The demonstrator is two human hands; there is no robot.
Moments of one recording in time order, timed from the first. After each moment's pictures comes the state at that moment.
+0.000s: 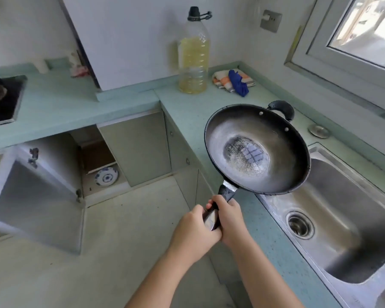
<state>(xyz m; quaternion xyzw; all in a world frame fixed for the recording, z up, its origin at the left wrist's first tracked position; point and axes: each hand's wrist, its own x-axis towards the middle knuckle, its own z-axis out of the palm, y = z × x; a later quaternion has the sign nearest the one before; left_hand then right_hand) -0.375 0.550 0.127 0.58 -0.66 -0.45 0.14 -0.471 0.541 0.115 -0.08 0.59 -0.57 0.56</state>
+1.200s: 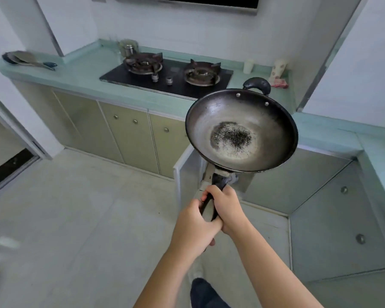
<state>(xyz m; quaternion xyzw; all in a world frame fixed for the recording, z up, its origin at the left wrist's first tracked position) 0.015 0.519 0.137 0.77 -0.32 -0.40 0.39 -0.035 0.438 0.127 -0.48 0.50 -0.27 0.67</state>
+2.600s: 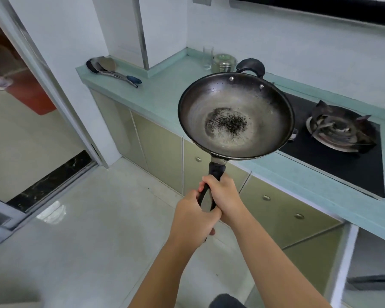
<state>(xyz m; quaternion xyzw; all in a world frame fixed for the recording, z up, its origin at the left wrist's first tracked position) 0.549 0.370 0.154 0.79 -0.22 -0.34 0.47 0.526 0.277 0.143 -0.56 0.41 -0.17 0.70</state>
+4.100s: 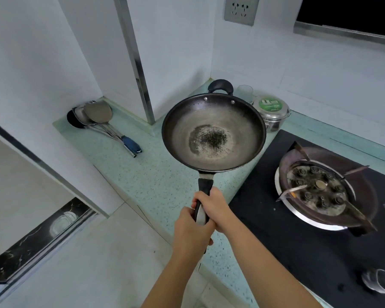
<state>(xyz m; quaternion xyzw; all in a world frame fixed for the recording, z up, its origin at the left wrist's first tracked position) 0.918 0.056 0.096 0.81 -0.07 -0.33 0.48 0.919 -0.040 0.078 -0.59 0.41 -0.03 0.69</state>
